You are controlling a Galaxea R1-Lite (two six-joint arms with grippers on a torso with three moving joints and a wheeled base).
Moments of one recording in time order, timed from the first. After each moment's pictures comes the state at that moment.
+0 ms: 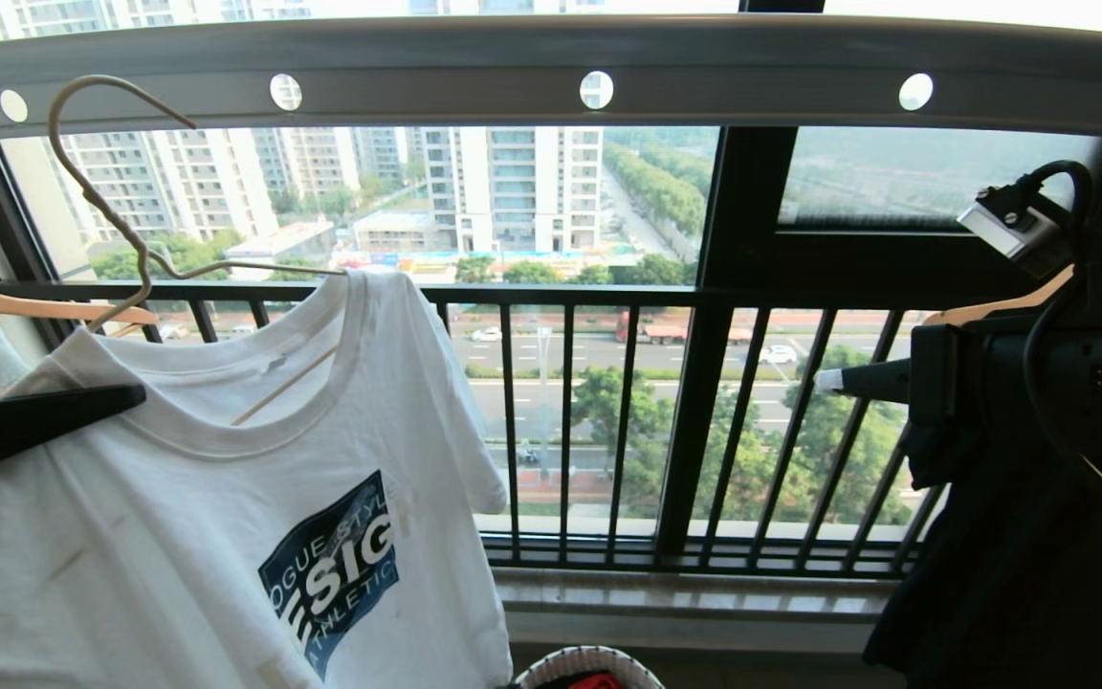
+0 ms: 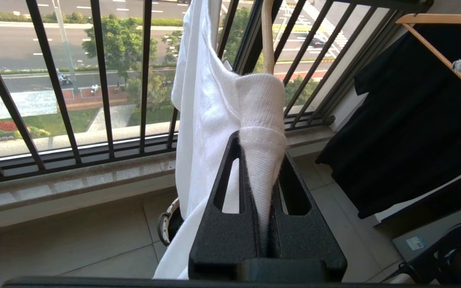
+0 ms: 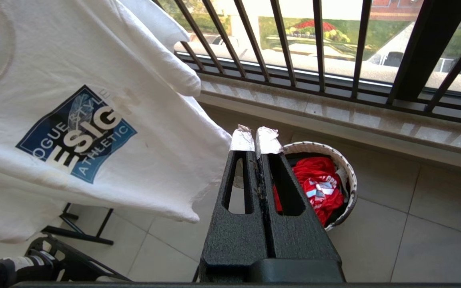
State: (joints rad) left arm 0.22 1.01 -0.82 0.03 -0.75 -0.13; right arm 0.37 1.37 -1.09 0.15 0.17 0.34
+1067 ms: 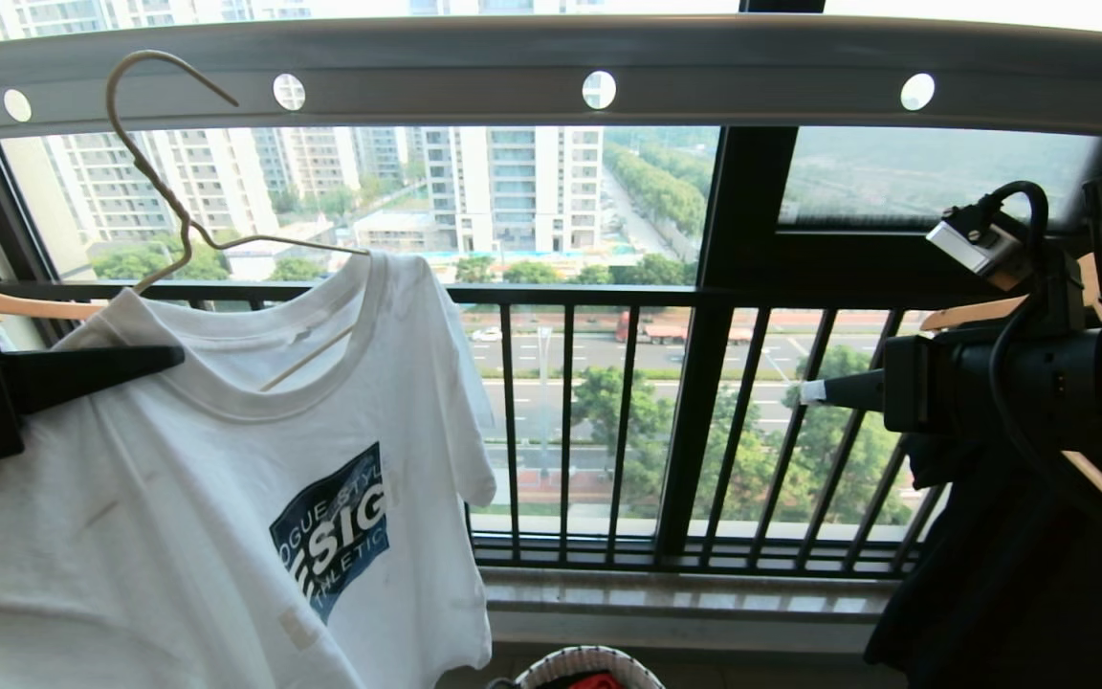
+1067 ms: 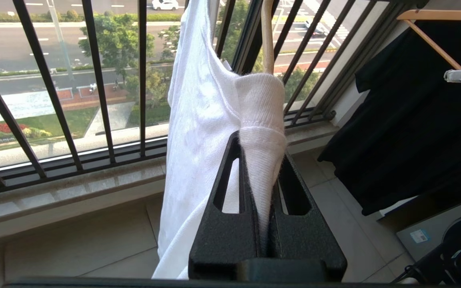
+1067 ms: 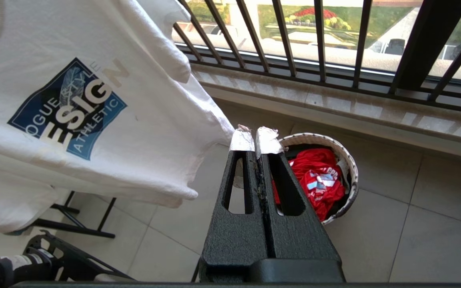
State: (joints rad) left arm 0.13 1.11 -0.91 0.02 -0.69 -0.12; right arm 0.37 1.41 -1.09 0.15 0.18 0.35
